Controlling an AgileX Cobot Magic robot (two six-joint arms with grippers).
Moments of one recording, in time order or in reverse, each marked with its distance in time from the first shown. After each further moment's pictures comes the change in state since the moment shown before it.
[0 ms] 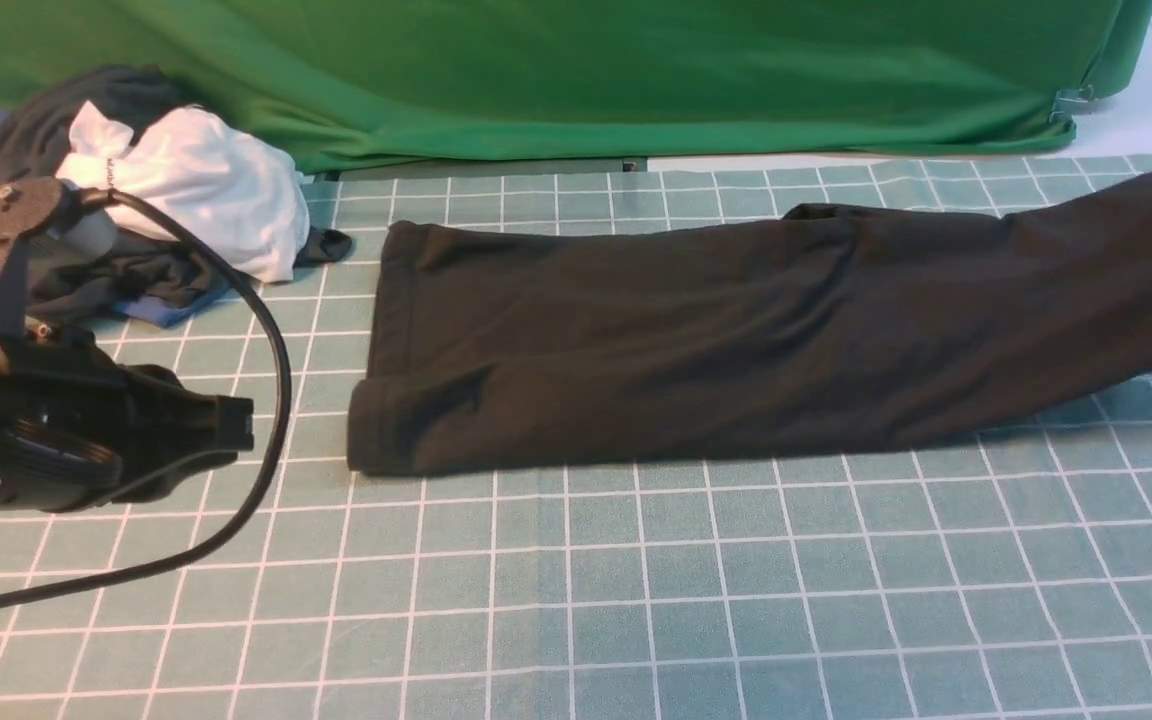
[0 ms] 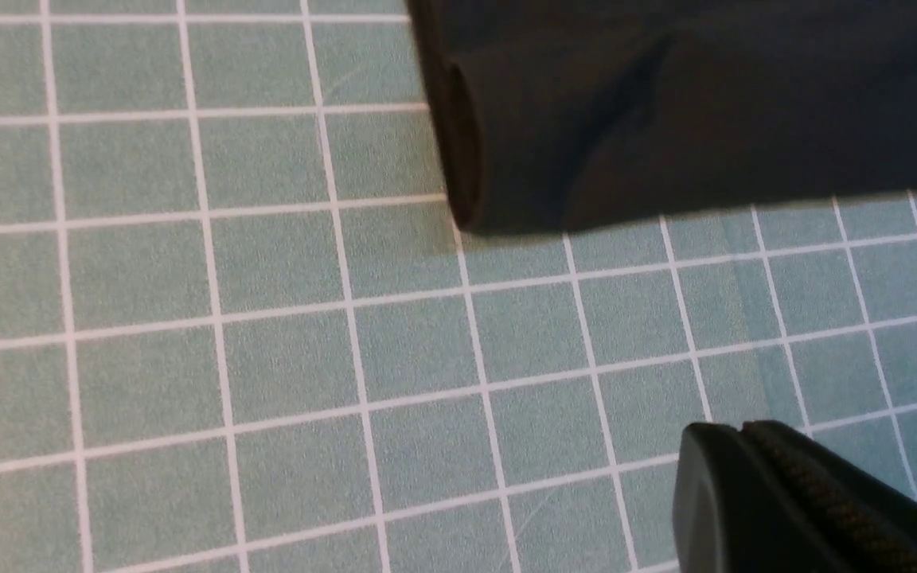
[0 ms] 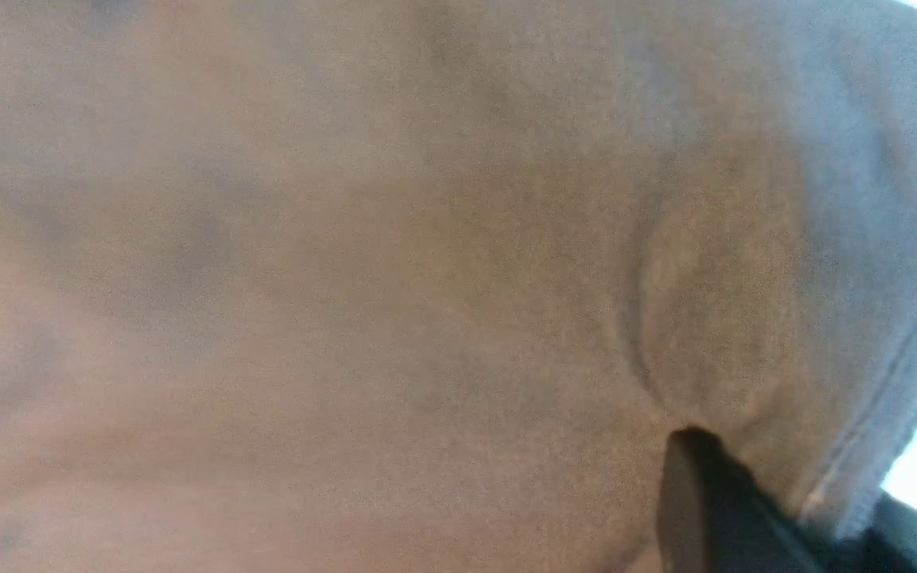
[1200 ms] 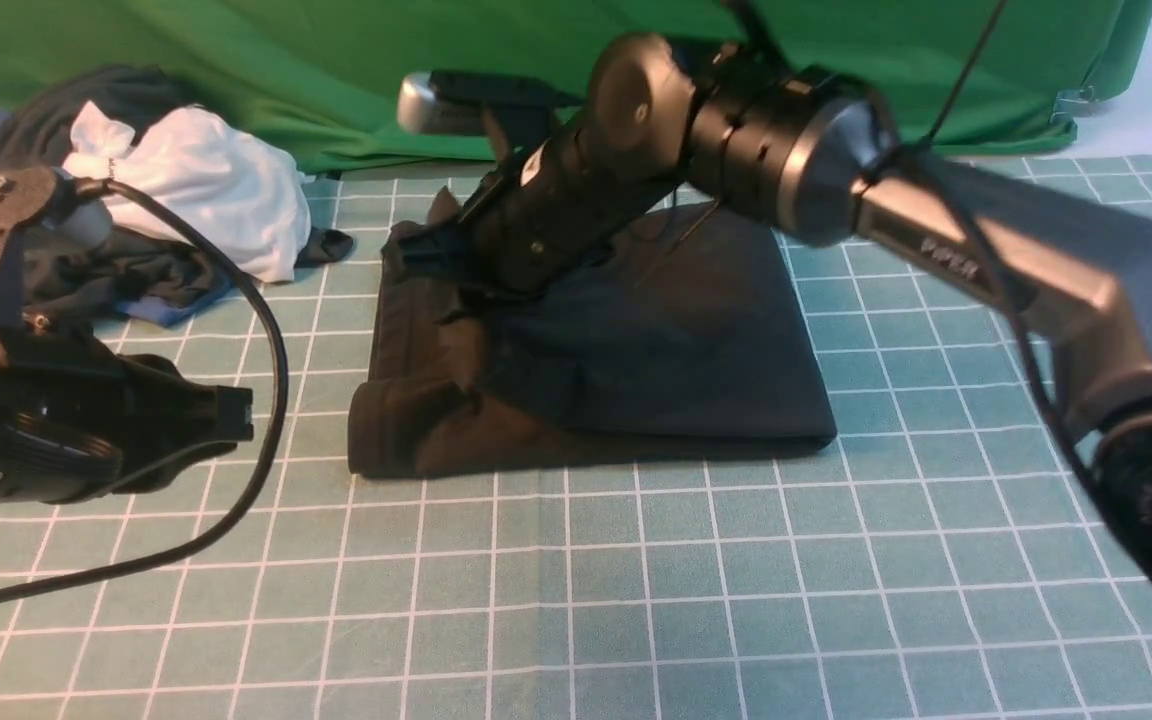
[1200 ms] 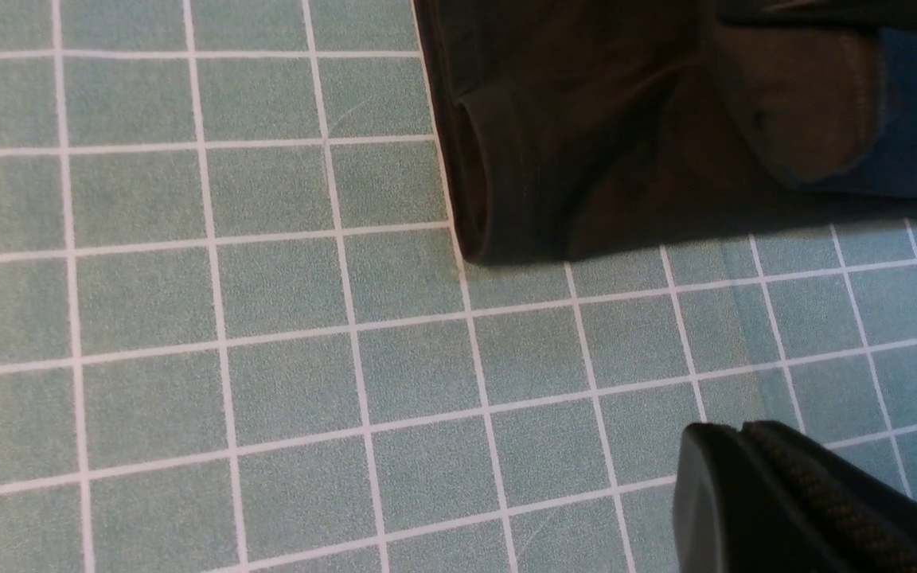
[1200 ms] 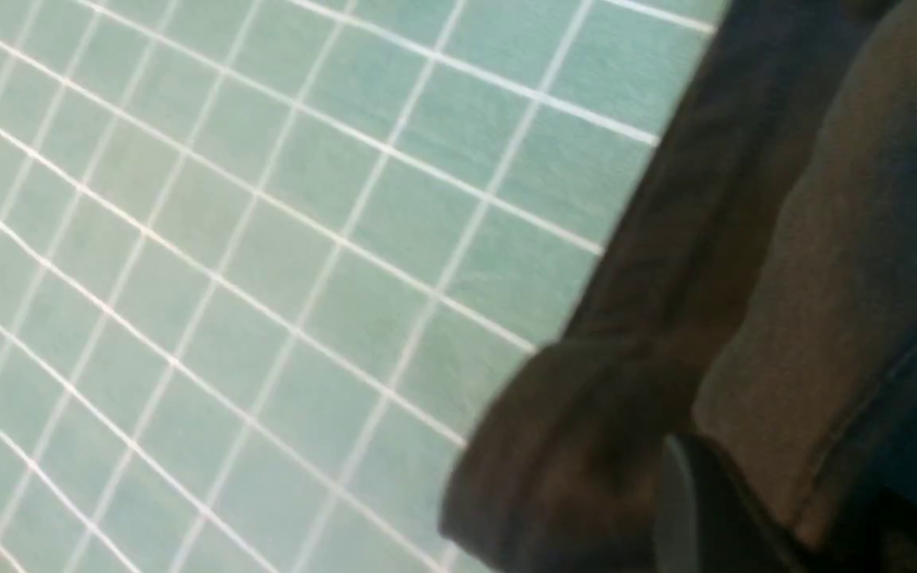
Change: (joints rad) right arm 0.836 0.192 -0.112 0.506 -0.473 0.180; left arm 0.000 0.000 0.000 -0.002 -0.004 0.003
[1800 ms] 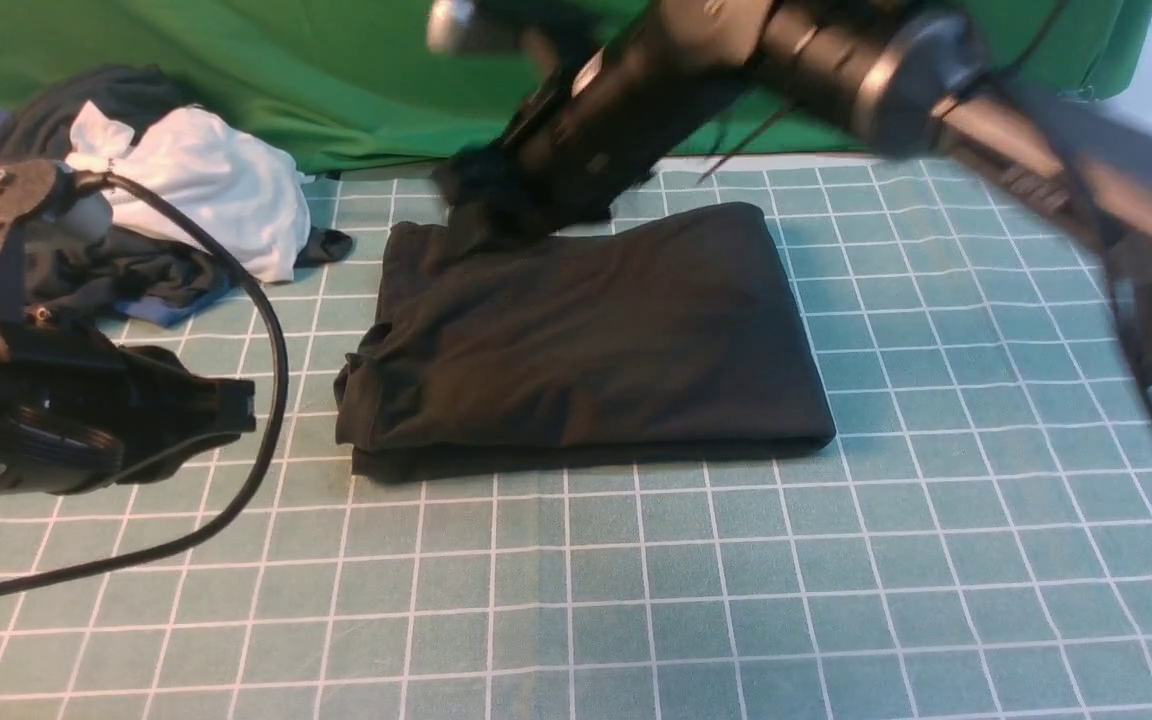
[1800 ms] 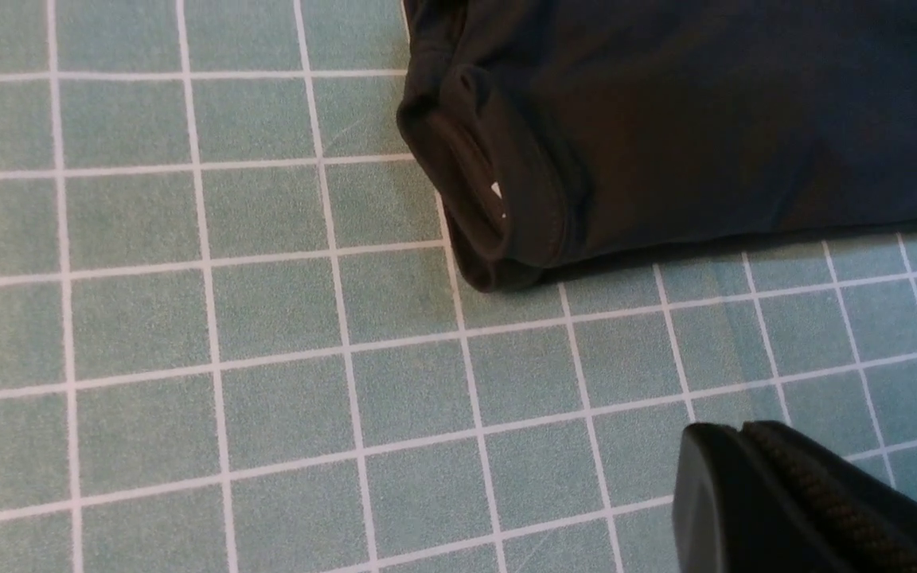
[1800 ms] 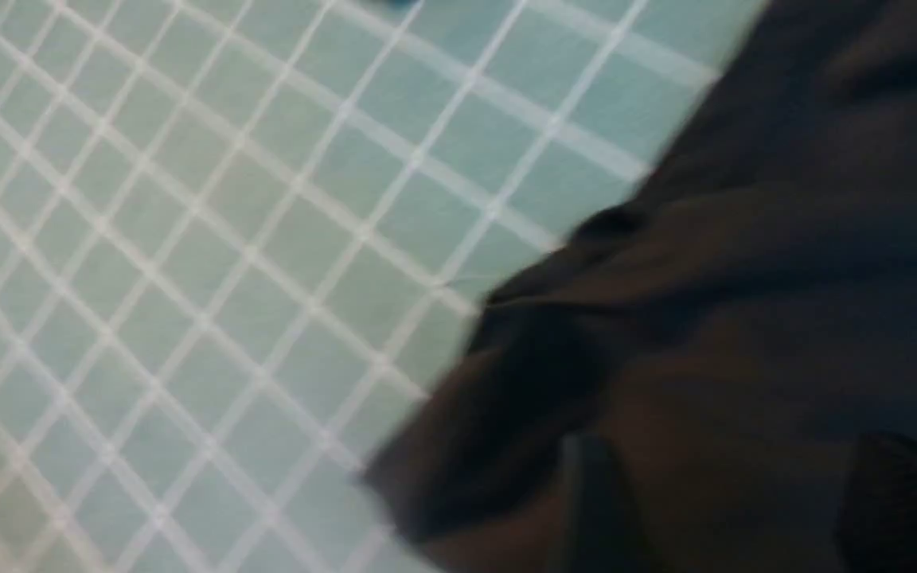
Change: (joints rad) right arm -0.121 -0.081 -0.123 -0.063 0.232 -0.142; left arm 0.000 0.015 -0.005 -0.032 -0.030 0.021
